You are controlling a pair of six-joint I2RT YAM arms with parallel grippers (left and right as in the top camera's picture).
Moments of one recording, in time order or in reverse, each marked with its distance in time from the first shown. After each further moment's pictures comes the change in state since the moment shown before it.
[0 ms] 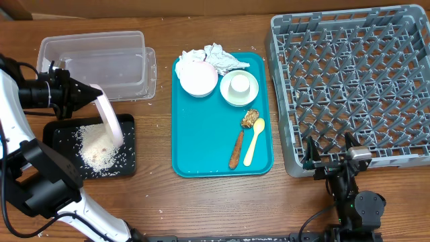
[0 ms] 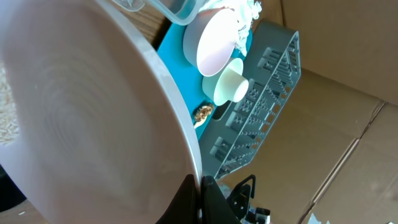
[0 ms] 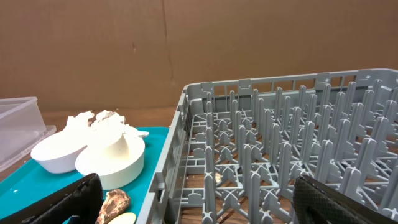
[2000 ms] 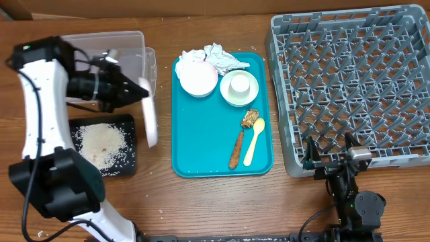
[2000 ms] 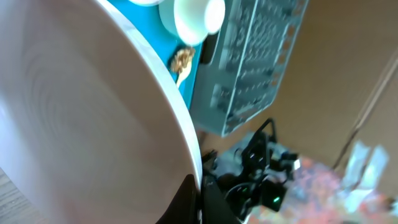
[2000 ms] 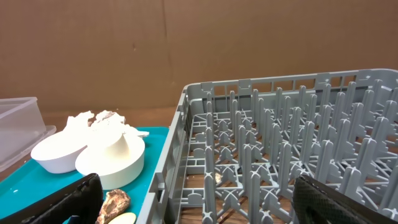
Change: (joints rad) left arm -0.312 -0.125 -0.089 0.000 0.032 0.101; right arm 0.000 0.000 0.000 0.000 0.000 0.000
